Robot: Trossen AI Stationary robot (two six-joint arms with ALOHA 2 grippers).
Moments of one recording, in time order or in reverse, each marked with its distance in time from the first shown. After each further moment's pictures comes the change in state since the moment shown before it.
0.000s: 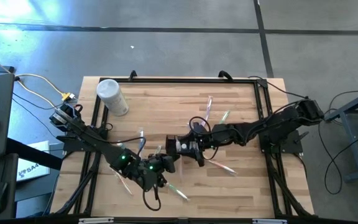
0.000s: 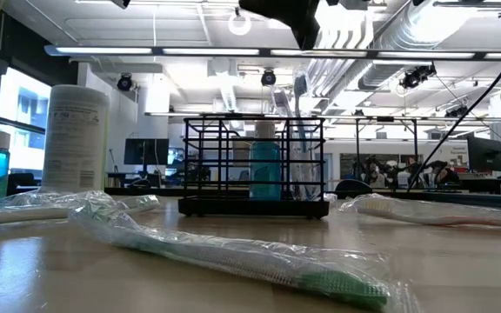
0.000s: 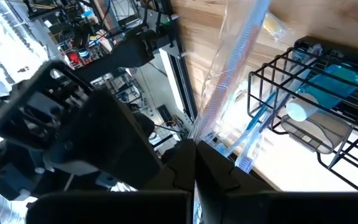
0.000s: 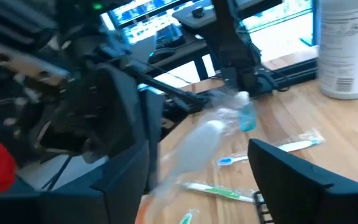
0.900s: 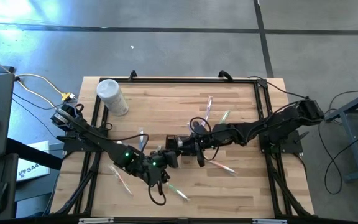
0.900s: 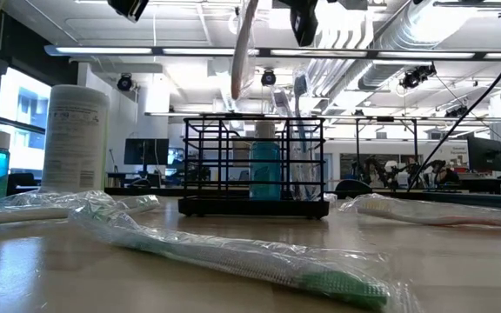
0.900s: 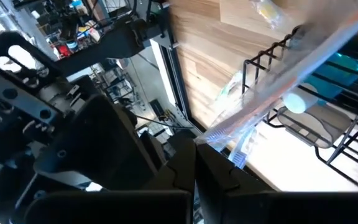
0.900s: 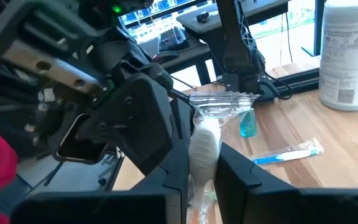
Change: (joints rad) left arm 0.035 0.011 -0.001 -0.002 0.010 -0.015; right arm 0.000 0.000 0.000 0.011 0.002 -0.053
